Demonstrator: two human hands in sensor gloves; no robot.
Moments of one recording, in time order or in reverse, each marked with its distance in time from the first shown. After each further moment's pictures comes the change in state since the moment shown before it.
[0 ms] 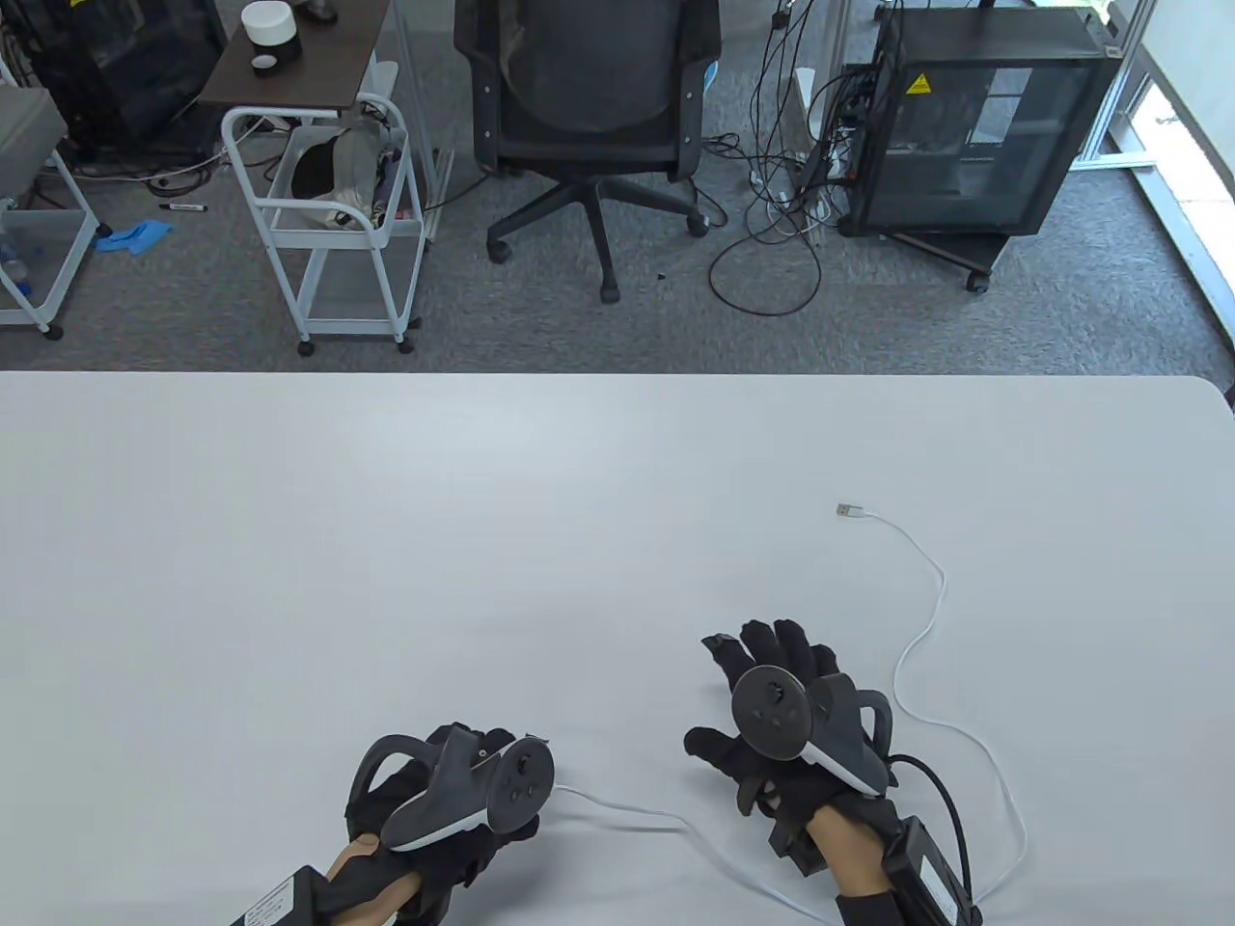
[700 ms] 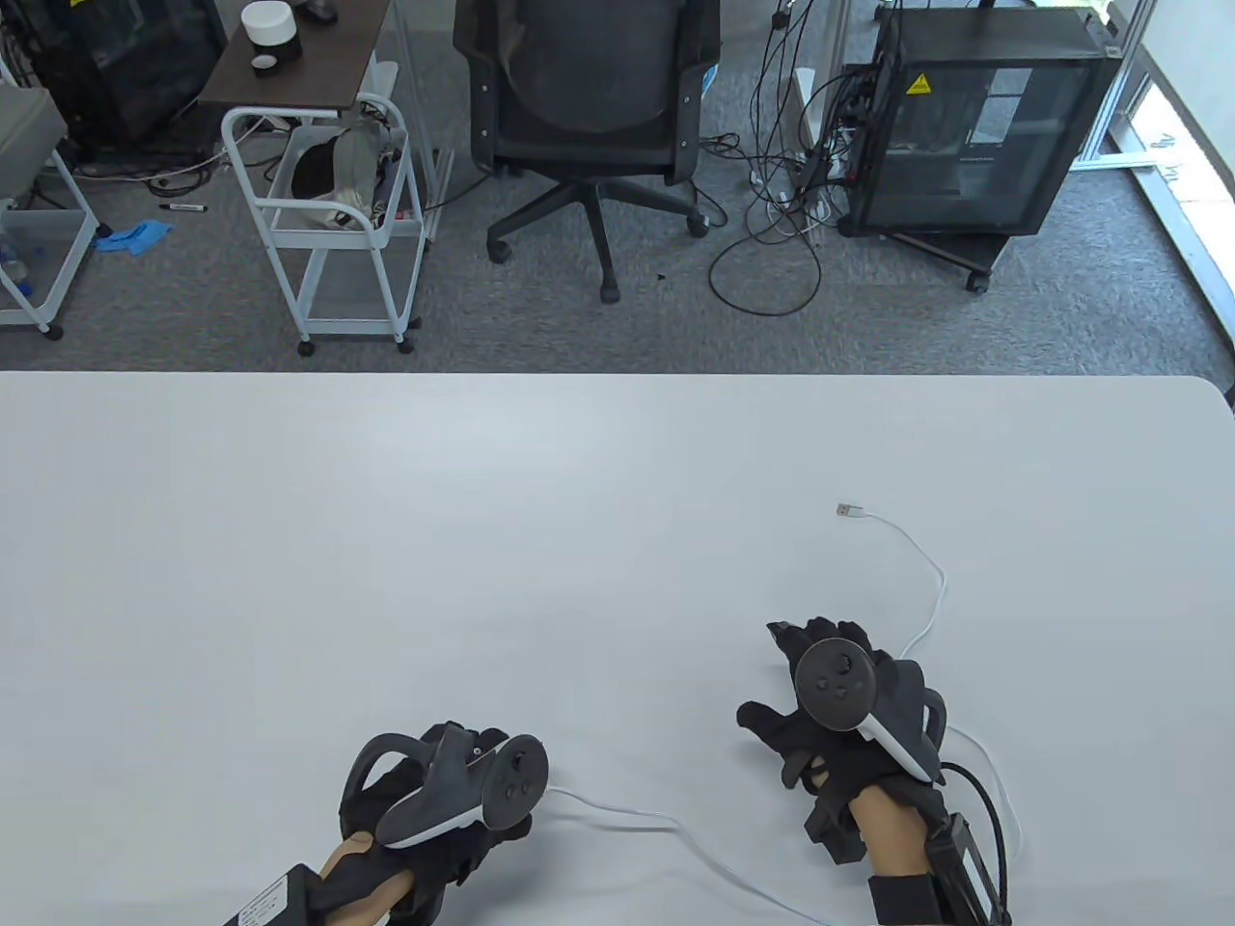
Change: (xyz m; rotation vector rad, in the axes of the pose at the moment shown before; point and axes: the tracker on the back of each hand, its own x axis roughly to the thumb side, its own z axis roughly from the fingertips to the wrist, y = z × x) left_hand -0.004 0.001 0.001 -0.008 0.004 0.005; right_hand -0.045 -0.002 -0.004 0.023 0.145 -0.076
